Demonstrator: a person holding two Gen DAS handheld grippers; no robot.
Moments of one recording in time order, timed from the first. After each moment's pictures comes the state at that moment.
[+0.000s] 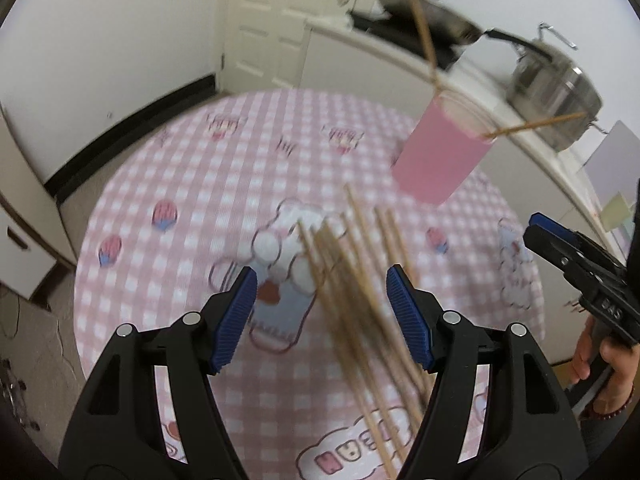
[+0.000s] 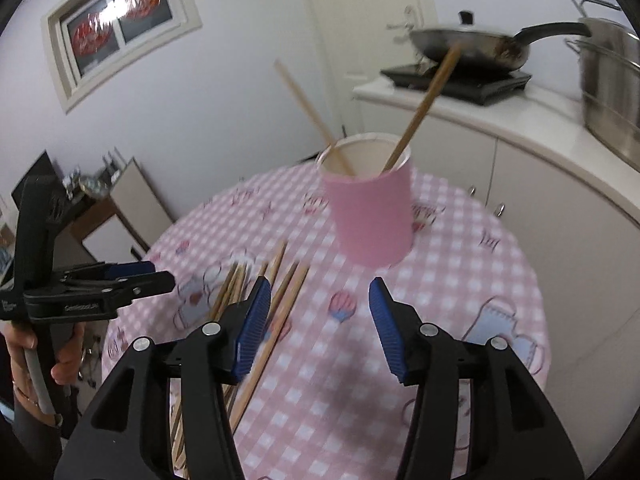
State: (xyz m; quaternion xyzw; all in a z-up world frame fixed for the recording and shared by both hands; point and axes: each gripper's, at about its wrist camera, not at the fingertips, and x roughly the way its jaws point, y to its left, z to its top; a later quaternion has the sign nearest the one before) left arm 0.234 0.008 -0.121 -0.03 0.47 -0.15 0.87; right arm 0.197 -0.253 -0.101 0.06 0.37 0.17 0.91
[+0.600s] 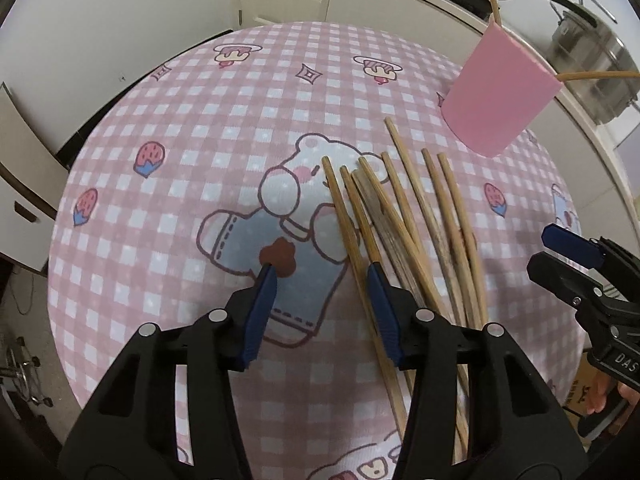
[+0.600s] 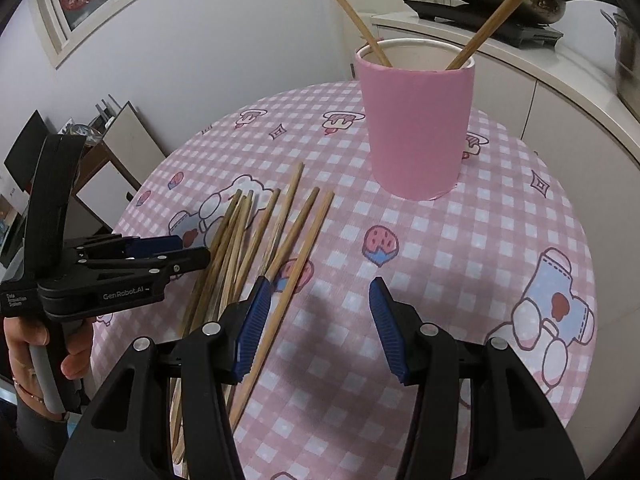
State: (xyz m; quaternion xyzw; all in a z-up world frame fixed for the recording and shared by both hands) left arm 0.252 -0.002 -0.171 -0.01 0.53 -0.11 0.84; right arm 0.211 -0.217 -0.141 0.03 0.46 0.18 0.87
